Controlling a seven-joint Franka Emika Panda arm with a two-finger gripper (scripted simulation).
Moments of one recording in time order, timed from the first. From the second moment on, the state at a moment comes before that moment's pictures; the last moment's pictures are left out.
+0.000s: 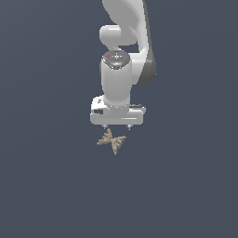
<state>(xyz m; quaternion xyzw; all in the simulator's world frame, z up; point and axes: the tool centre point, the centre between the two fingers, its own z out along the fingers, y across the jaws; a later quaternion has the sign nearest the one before) 0.010 -0.008 0.182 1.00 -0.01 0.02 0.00</state>
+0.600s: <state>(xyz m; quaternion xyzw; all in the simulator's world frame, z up) 0.015 -0.014 0.190 1.00 -0.02 0.02 0.00</state>
